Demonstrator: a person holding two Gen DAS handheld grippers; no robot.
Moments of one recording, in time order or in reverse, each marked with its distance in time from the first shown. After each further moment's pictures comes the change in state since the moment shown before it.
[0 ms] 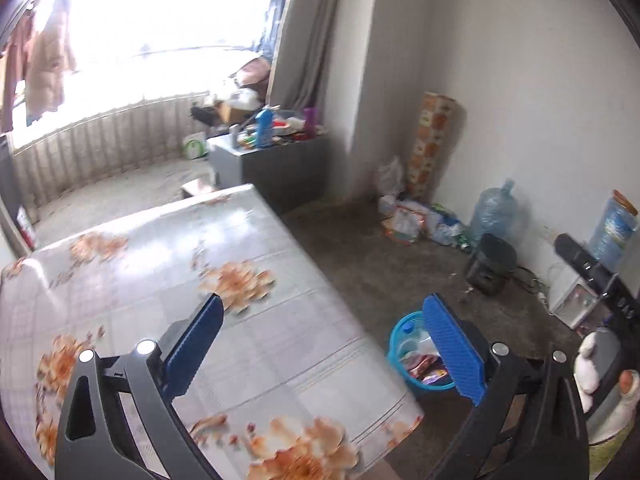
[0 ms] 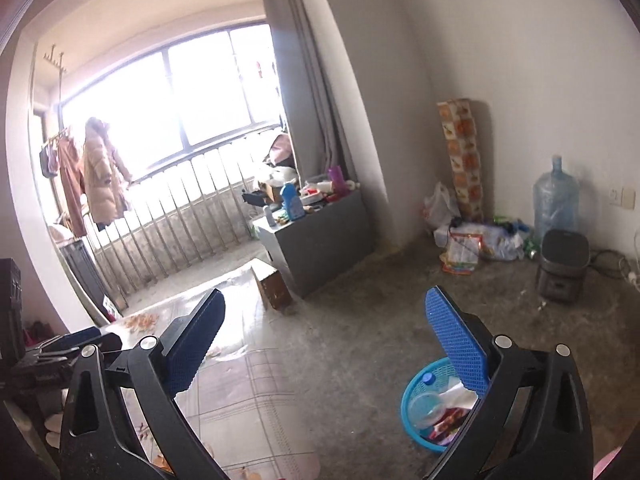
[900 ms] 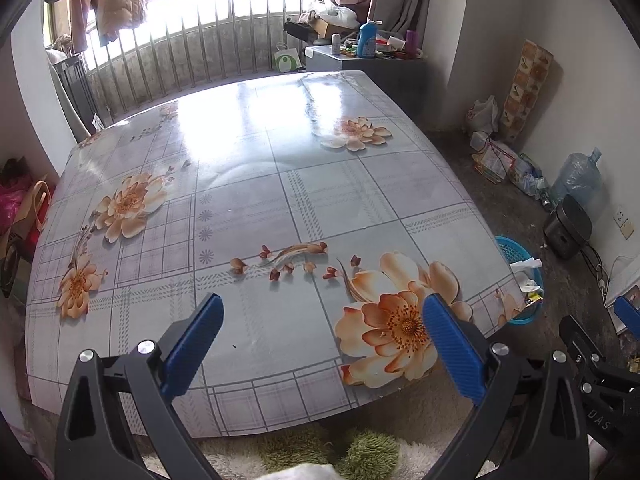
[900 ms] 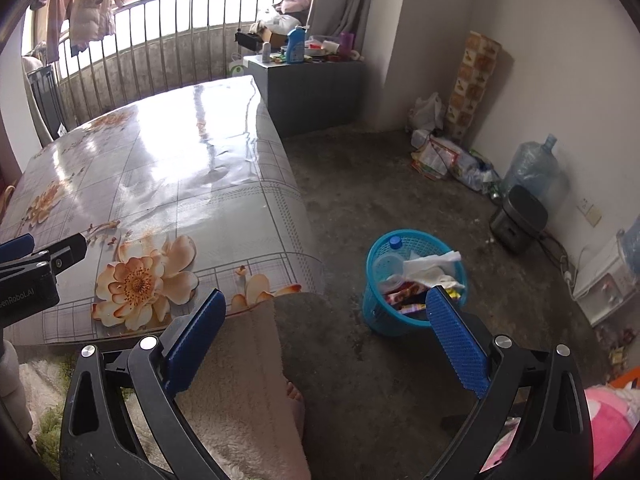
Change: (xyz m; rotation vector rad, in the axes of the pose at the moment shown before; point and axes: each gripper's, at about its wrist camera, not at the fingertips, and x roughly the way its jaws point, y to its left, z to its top) left arm 0.004 0.033 -0.107 -0.143 0.261 0.267; right arm 0.020 0.052 -0.129 -0.285 0.489 -0.238
